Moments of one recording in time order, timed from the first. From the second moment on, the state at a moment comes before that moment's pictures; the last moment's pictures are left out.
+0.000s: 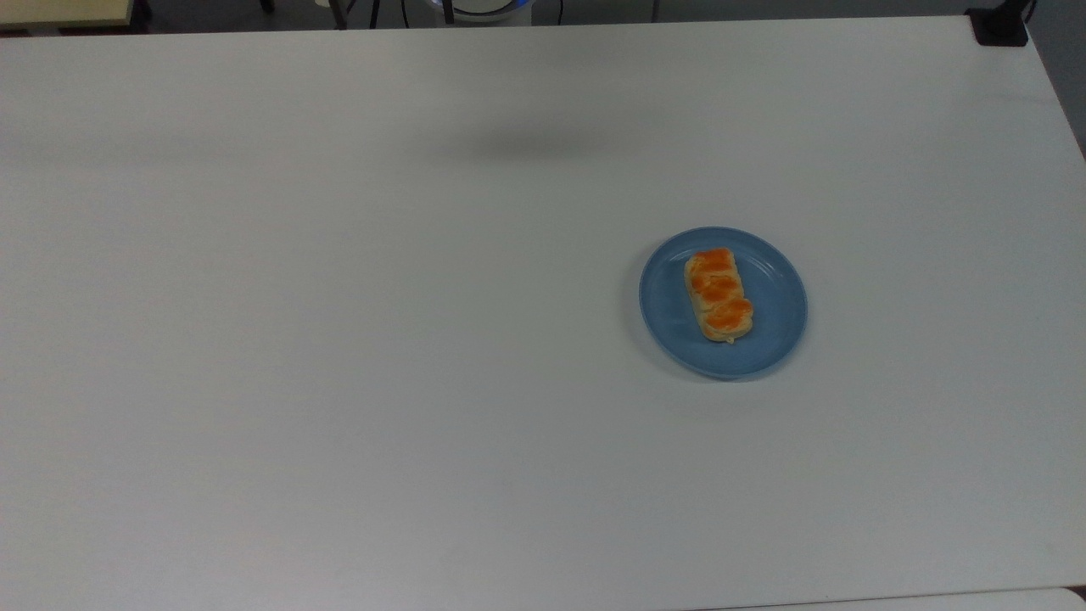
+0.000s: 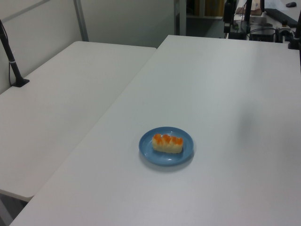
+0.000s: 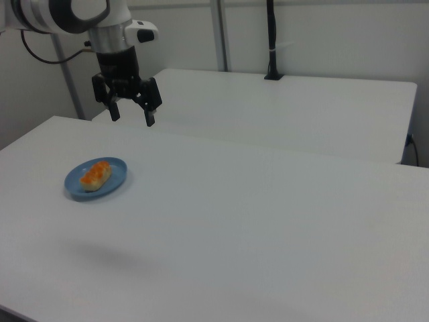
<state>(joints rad) -0.02 -0.01 -0.02 -1.58 0.01 1.58 -0.13</state>
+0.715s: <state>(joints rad) -0.02 0.00 -0.02 -1.58 0.01 1.58 -0.13</state>
